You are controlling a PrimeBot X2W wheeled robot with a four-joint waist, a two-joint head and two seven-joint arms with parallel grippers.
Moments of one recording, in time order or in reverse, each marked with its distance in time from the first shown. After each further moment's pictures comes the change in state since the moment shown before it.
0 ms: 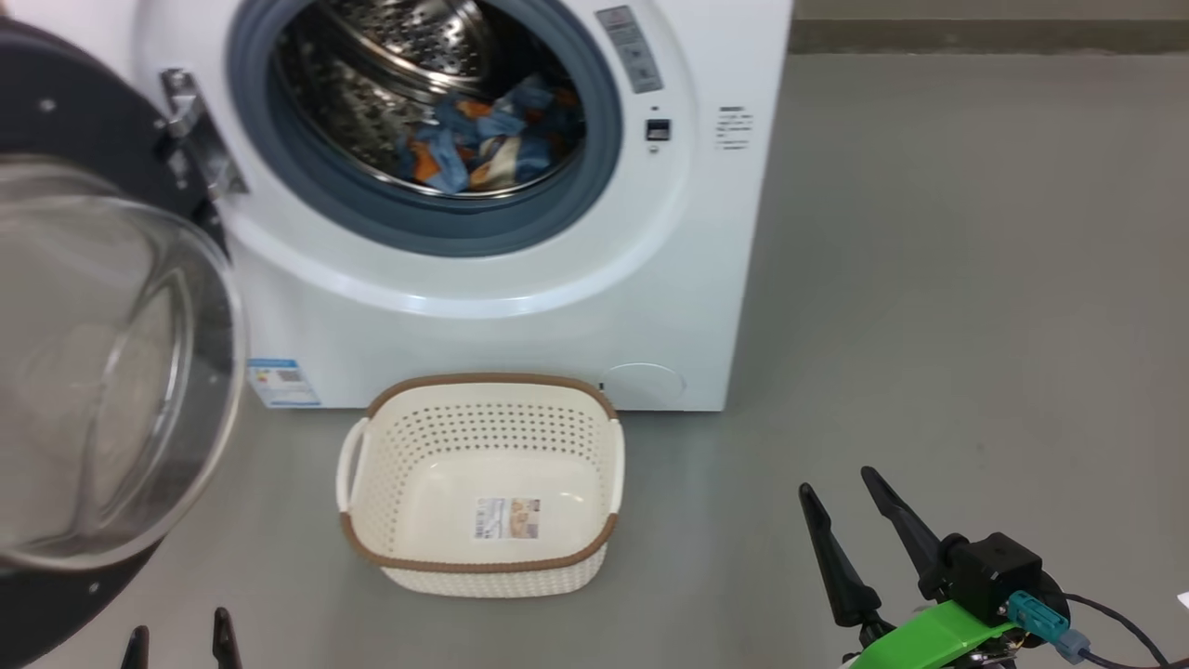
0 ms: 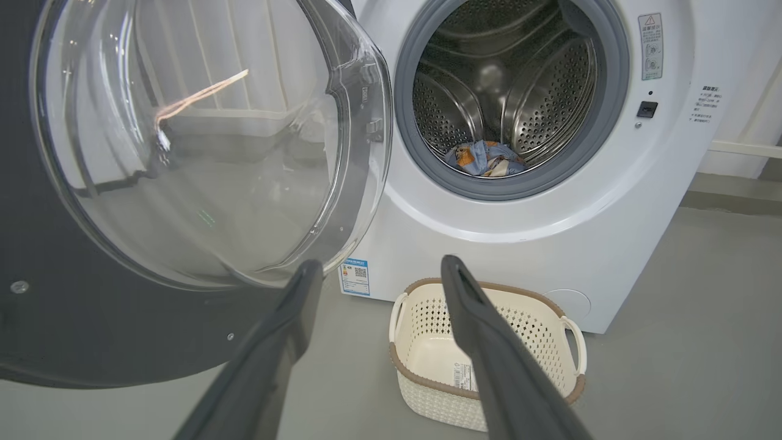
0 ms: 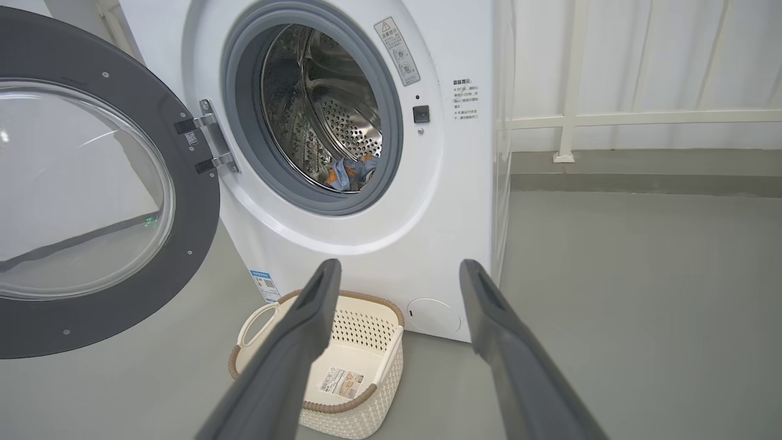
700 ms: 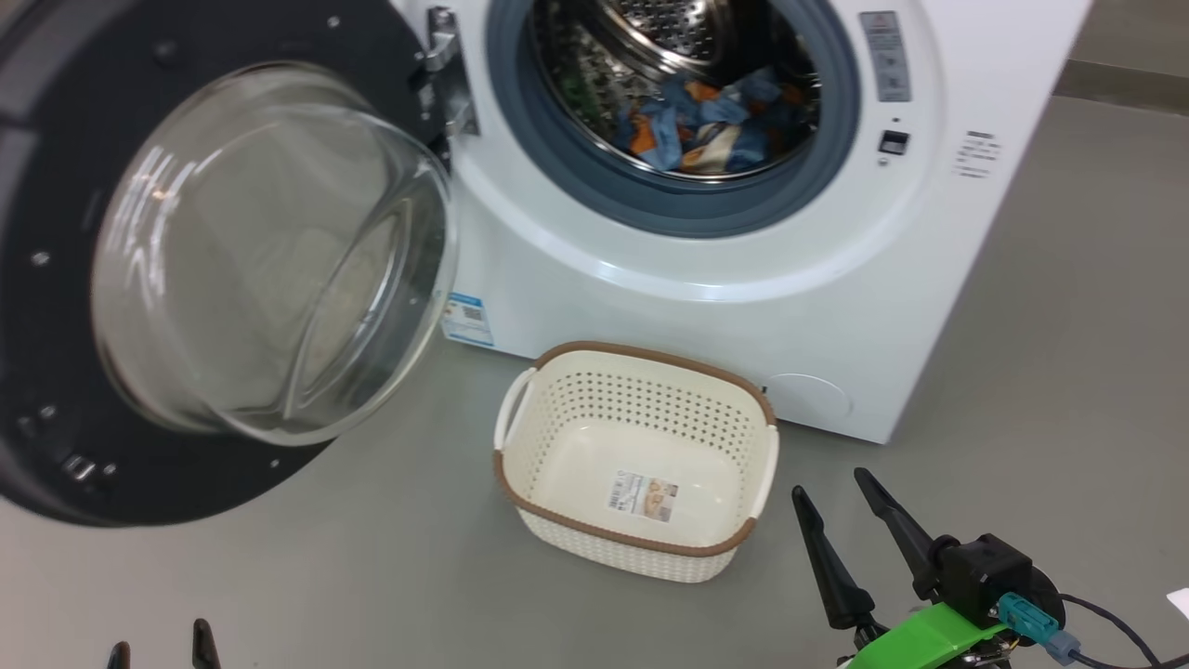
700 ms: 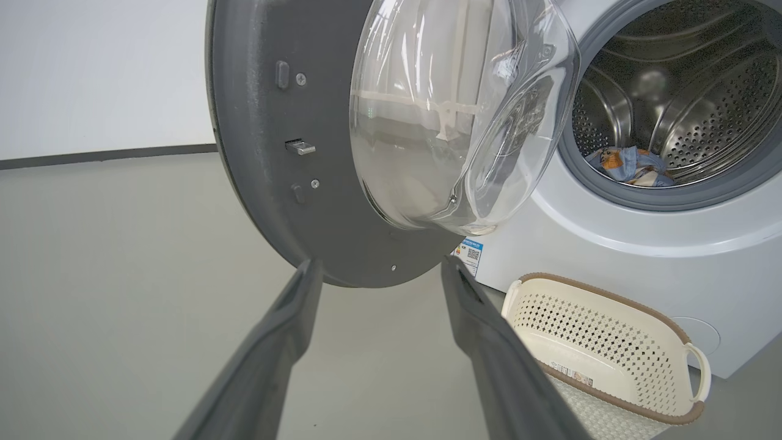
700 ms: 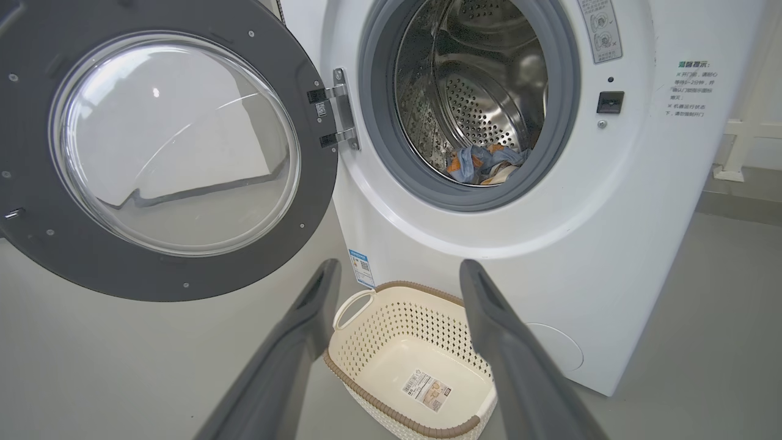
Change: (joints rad) left arm 0.000 -0.001 0.027 0.030 -0.045 0.001 0.000; right arm 0.000 0.002 0.008 -0.001 -0.026 0.000 0.000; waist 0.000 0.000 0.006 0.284
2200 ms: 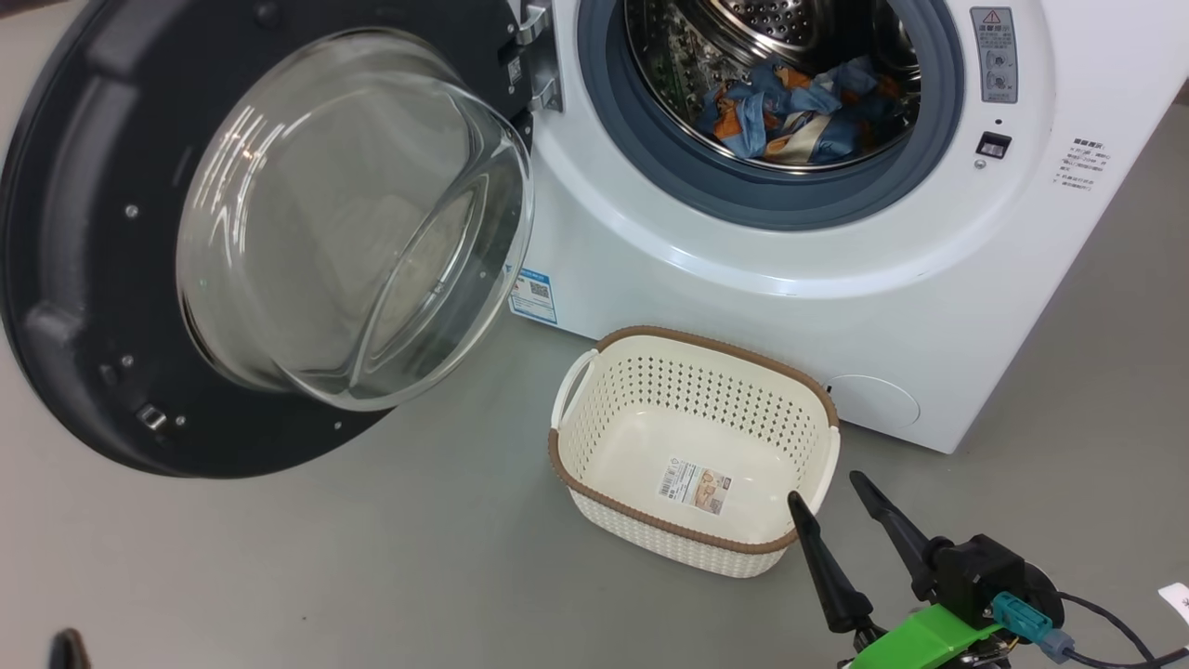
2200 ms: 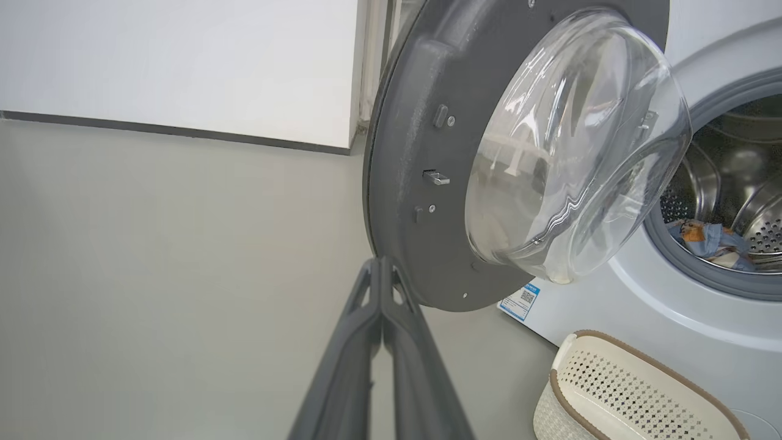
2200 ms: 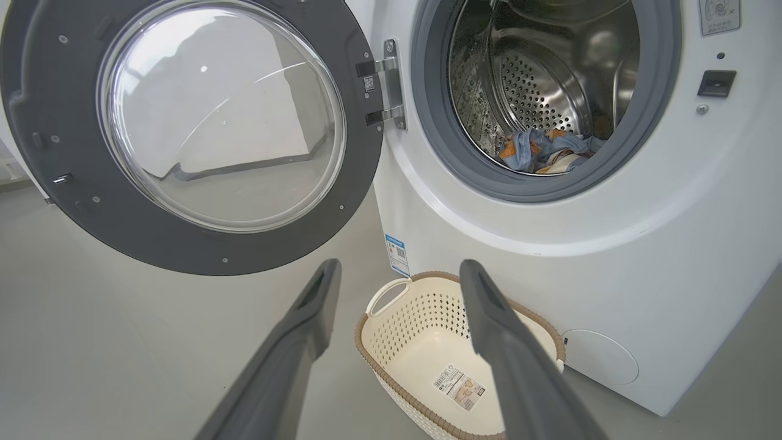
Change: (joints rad) left arm -0.014 -0.005 0.110 -0.014 -0.139 -0.026 0.000; right arm -0.007 -0.020 0.025 0.014 -0.005 0.000 0.000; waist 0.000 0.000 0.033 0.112
